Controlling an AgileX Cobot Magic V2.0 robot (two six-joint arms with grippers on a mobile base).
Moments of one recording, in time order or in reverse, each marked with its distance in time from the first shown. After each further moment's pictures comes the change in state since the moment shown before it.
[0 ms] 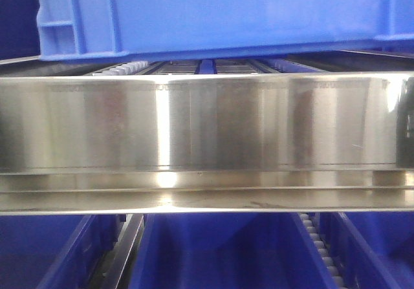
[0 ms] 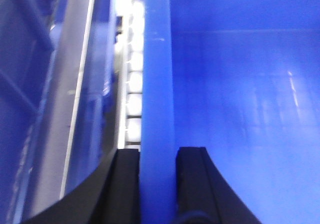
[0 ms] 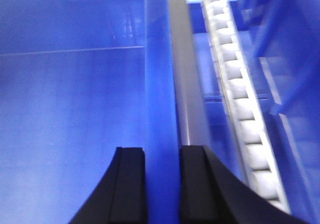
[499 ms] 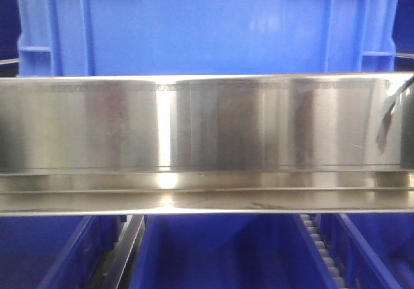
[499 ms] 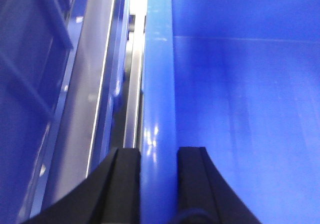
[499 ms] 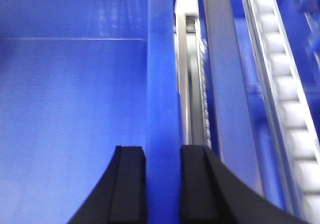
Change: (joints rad) left arm 0.080 0.026 0.070 -0.018 -0.062 -0.004; right arm 0.000 0.142 -0.004 0.055 -0.072 -0.036
